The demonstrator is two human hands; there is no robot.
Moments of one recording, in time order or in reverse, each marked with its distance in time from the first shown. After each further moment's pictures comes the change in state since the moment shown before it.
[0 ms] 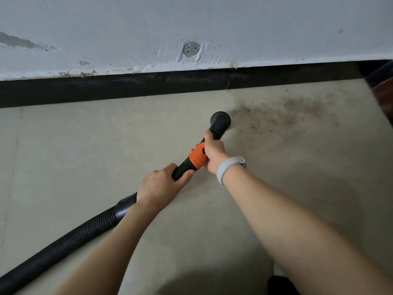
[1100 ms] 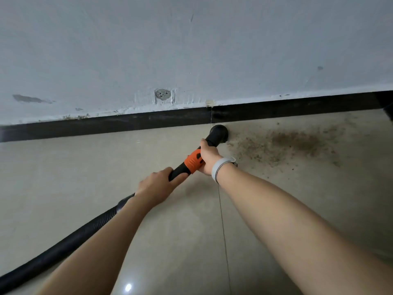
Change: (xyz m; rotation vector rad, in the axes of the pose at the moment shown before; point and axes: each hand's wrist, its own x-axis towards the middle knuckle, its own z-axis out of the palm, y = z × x) left_hand 0.063 0.121 -0.018 0.150 -0.071 -0.205; right_hand 0.071 -0.100 -0.050 -0.116 -0.239 0.106
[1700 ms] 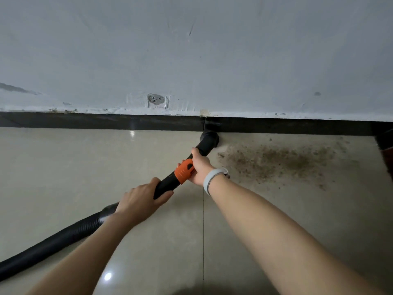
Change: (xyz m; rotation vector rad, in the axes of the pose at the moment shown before) left_hand -0.006 -0.001 0.011 0.044 0.064 0.044; right_hand 0.004 -0.014 -0.013 0.174 -0.095 0.145
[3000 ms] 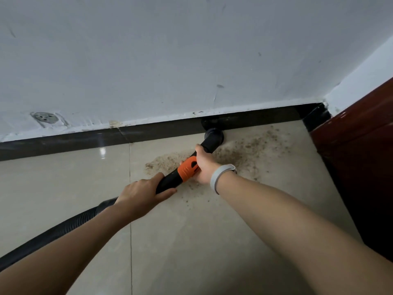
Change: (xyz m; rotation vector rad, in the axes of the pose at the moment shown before) left_hand 0.065 0.193 0.035 0.137 -0.081 0.301; right_hand 0.008 -0.106 -0.193 -0.111 0.189 -0.114
